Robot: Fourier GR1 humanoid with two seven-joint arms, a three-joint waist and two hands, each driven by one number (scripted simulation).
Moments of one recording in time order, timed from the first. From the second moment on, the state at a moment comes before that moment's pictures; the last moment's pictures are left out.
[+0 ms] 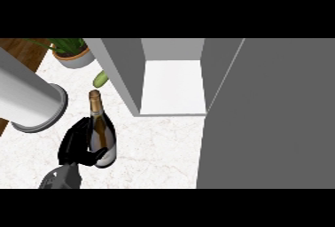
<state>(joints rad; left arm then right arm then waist) -0.22 0.09 0.29 -0.84 0.17 -0.38 -0.47 0.13 -0.19 0.36 -2.52 -0.07 -0.02 0.46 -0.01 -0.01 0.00</state>
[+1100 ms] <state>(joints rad) 0.01 0.00 -0.15 -1.58 0.31 0.05 -0.30 0.14 -0.20 0.31 -2.51 -0.08 0.00 0.44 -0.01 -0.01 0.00</state>
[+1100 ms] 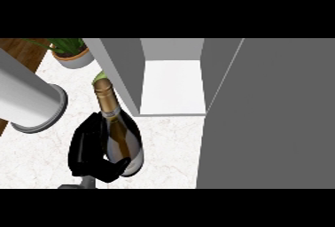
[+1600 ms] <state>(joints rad) -0.19 0.00 -0.31 -1.61 0.34 0.38 -0.13 0.14 -0.19 0.28 -2.51 -0.09 0.02 0.44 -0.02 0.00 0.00</state>
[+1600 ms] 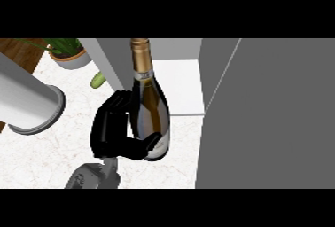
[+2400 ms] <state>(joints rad) -0.45 0.00 -0.38 -1.22 0.43 0.57 -0.25 0.13 -0.17 0.27 -2.51 -0.10 0.04 0.46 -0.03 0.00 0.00</state>
